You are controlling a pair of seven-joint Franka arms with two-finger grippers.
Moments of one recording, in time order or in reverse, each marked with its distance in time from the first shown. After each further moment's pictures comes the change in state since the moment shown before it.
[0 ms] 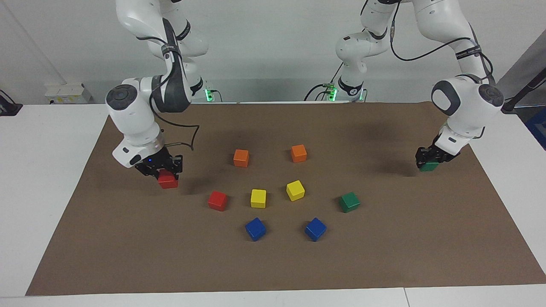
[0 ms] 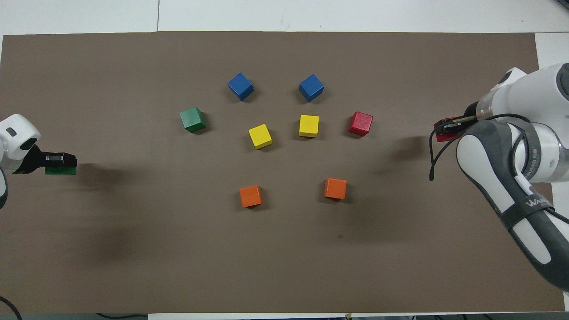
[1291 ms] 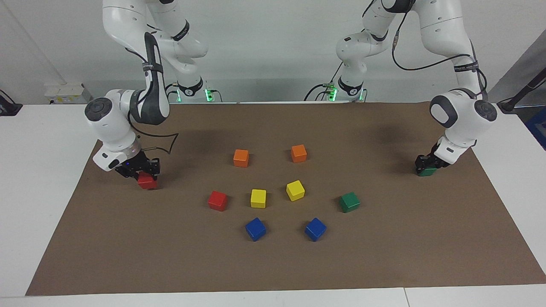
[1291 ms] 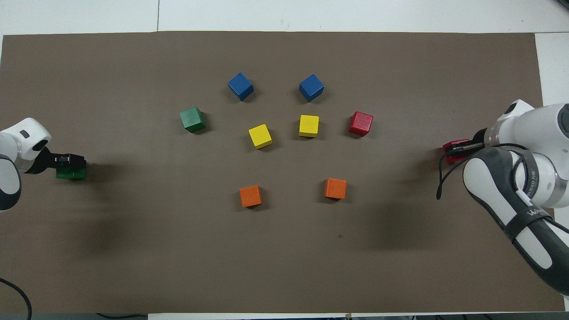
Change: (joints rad) left arm 0.014 0.079 -0.005 0.029 0.012 0.038 0.009; right arm -0.074 -0.031 0.001 -0.198 0.000 0.152 -0.076
